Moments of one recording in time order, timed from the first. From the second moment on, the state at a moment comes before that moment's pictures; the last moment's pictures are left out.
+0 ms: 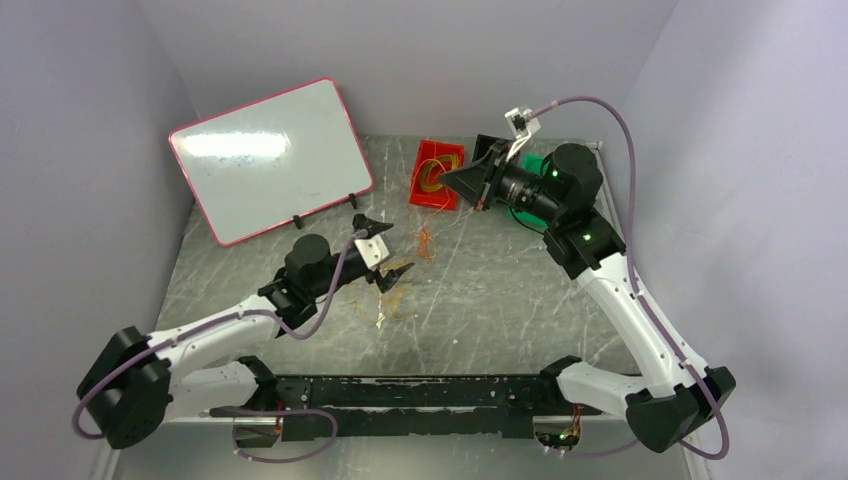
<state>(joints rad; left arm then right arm) -0.77 1.07 0.52 0.48 0.27 0.31 0.47 1.11 1.22 -0.11 -0.54 0.44</state>
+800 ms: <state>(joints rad) -0.77 1.41 0.53 0.81 0.26 0.27 0.47 1.12 1.41 -0.15 -0.57 0.40</state>
